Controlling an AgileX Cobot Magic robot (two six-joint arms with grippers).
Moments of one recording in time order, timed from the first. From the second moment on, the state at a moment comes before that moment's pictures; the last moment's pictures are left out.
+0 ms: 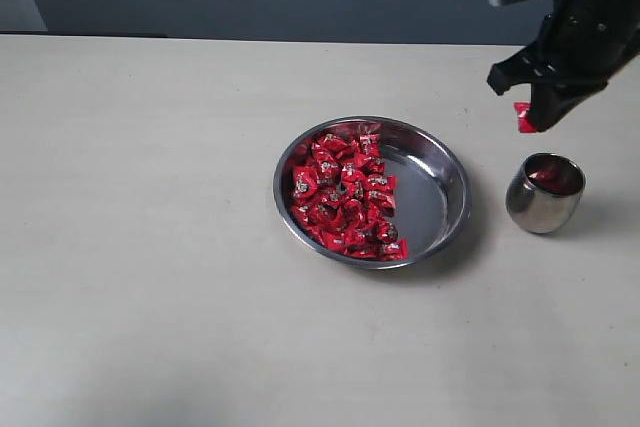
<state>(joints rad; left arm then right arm) -0.06 0.00 0.00 0.13 0.31 -0.05 0.15 1.81 -1.46 0.06 1.22 -0.25</state>
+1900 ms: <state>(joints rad) -0.06 0.00 0.00 0.13 0.31 -0.05 0.33 2.07 -1.40 0.32 0.78 -0.45</state>
